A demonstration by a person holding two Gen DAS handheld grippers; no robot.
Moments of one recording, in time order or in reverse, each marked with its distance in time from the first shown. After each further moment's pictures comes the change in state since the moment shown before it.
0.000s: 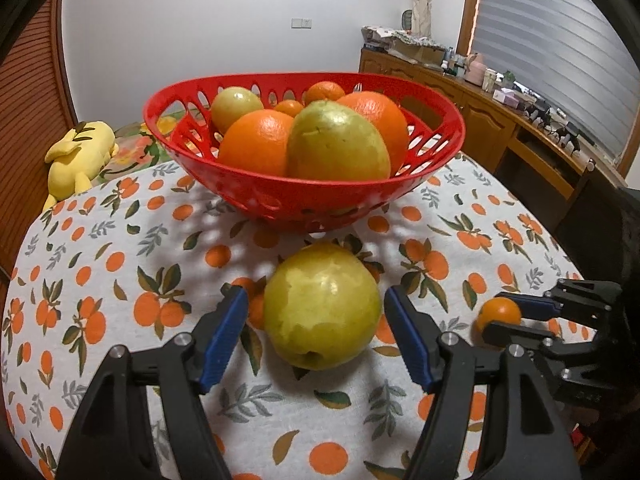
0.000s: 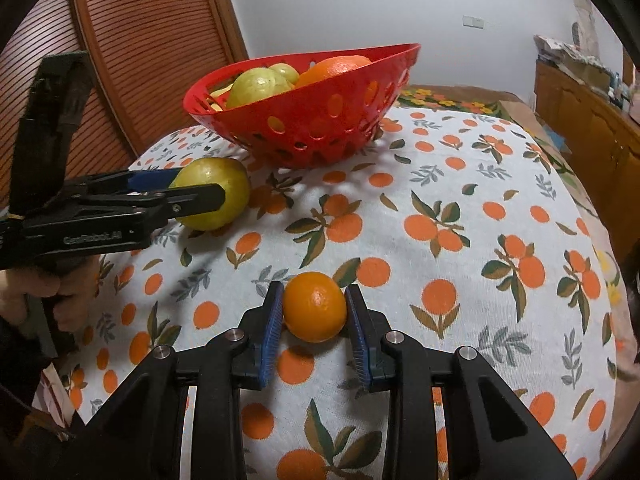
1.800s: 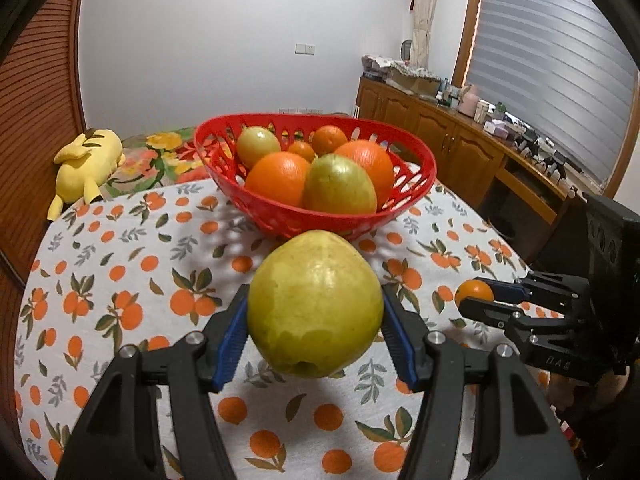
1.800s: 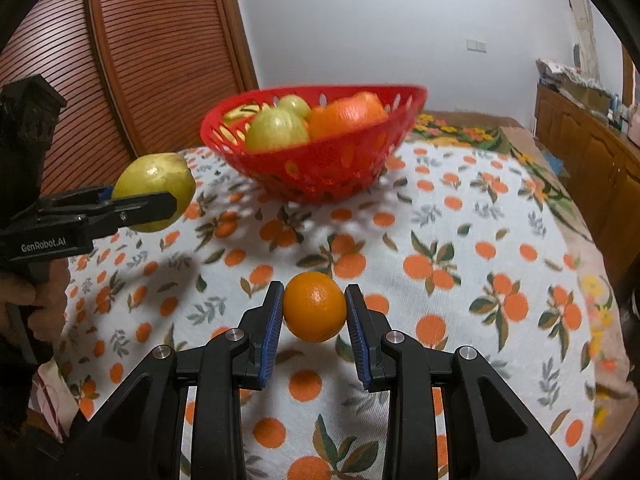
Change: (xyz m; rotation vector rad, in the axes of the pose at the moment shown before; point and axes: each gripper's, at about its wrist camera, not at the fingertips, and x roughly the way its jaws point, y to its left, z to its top) left arm -0.067 0.014 -0.005 -0.044 -0.107 -0.043; right arm -0.022 0.012 0.019 -0.049 -0.076 -0.009
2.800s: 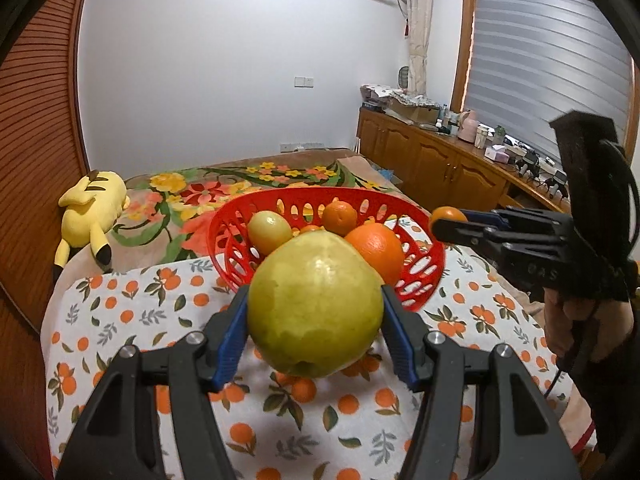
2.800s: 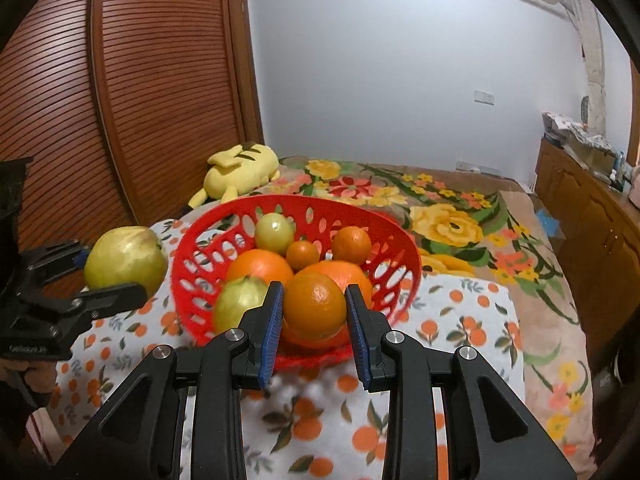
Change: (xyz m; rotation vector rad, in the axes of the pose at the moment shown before) left arm -0.006 0.011 0.070 0.038 -0.102 0.020; right arm 0.015 -0.016 0.131 -0.091 -0.104 -0.029
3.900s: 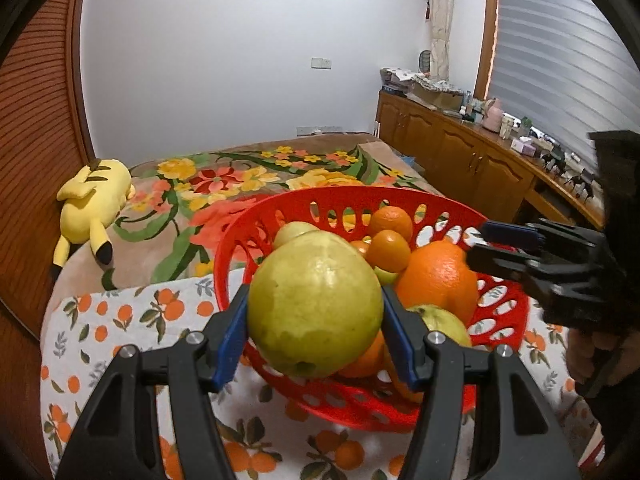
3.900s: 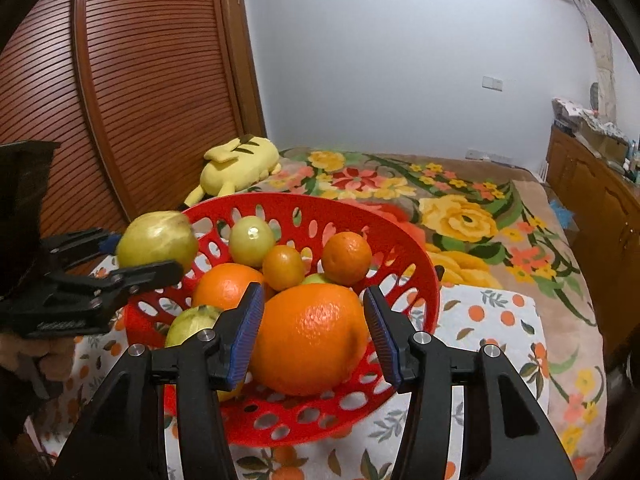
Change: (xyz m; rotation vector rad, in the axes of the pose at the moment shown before) left arm 0.087 0.035 0.031 -0.018 0.069 0.057; right arm 0.053 -0.023 0.008 0.030 0.024 0.039
